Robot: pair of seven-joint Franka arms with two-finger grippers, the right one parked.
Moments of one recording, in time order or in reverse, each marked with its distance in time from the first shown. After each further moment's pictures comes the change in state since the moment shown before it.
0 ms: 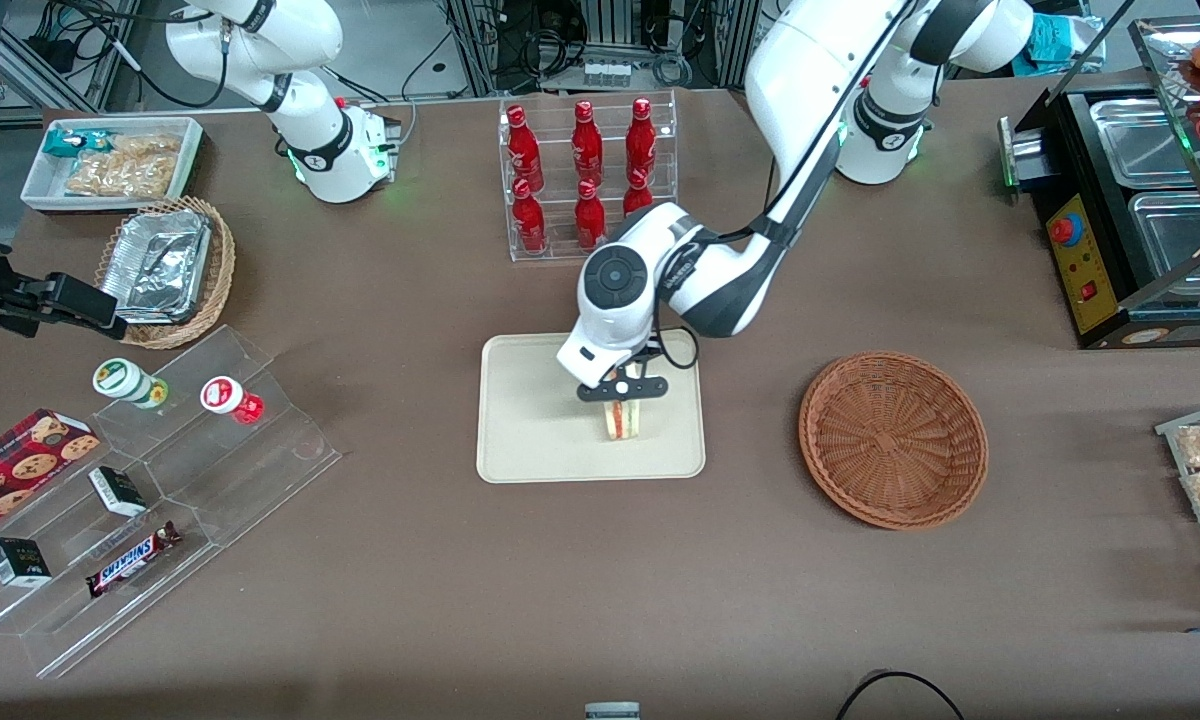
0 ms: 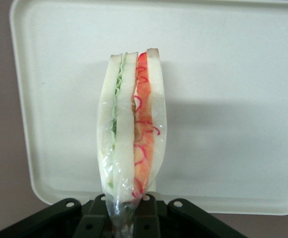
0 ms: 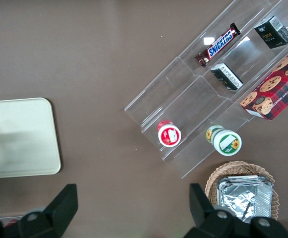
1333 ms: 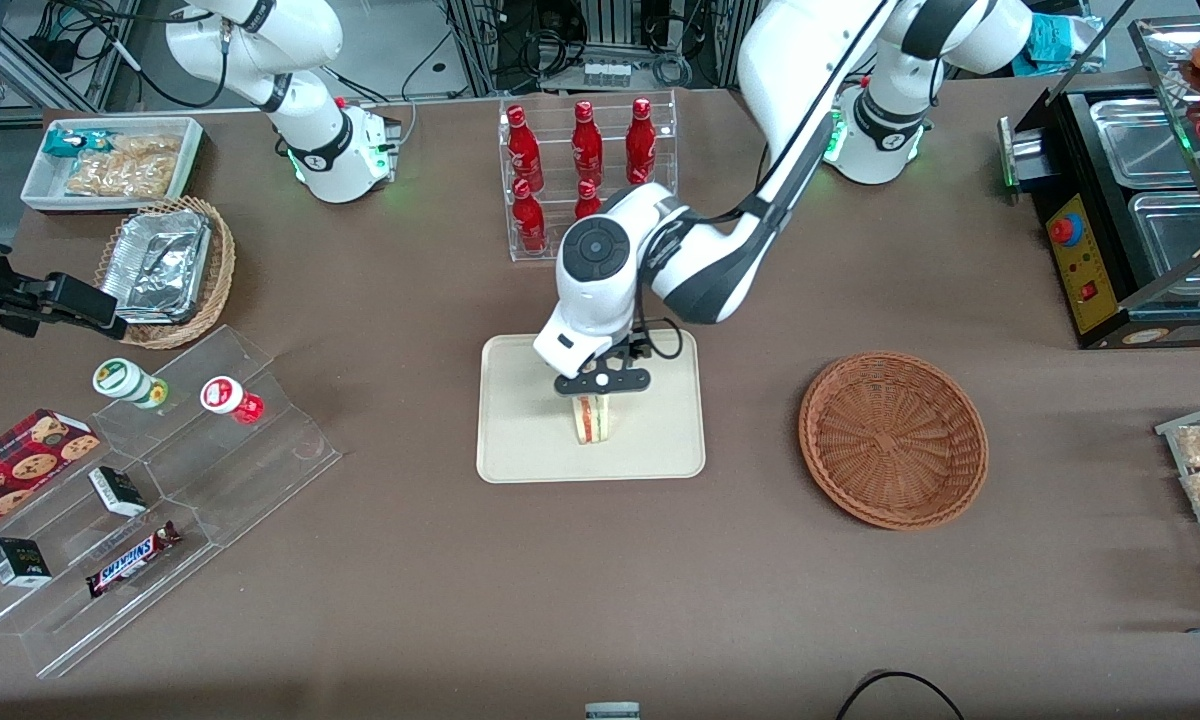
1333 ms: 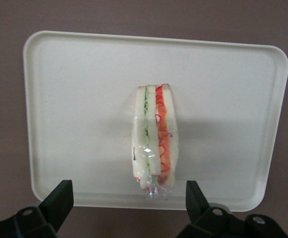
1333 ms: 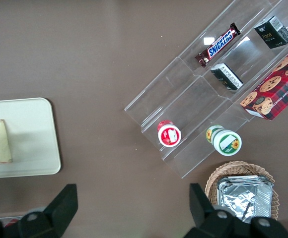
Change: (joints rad) arm -0.033 -0.060 0.053 0.072 0.019 -0.075 -0.029
